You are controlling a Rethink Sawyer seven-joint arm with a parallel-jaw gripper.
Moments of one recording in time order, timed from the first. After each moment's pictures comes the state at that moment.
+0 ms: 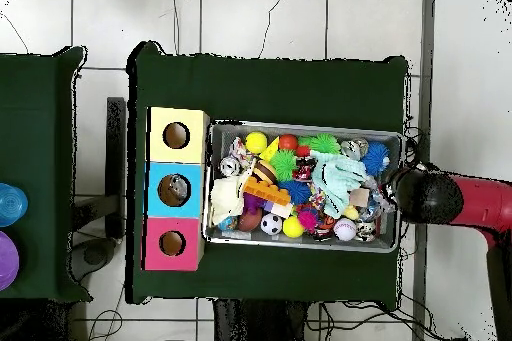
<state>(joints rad) -0.98 -0.61 0.50 1.51 -0.78 0.74 0.89</state>
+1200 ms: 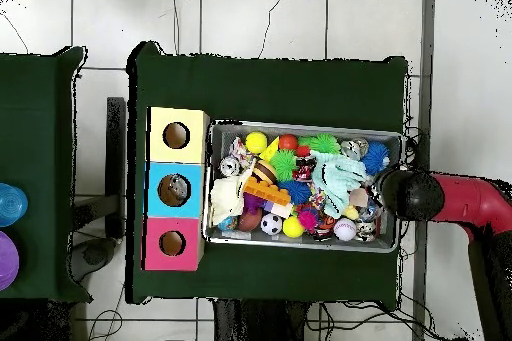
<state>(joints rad) -0.96 -0.55 0.50 1.51 -0.79 0.74 0.89</state>
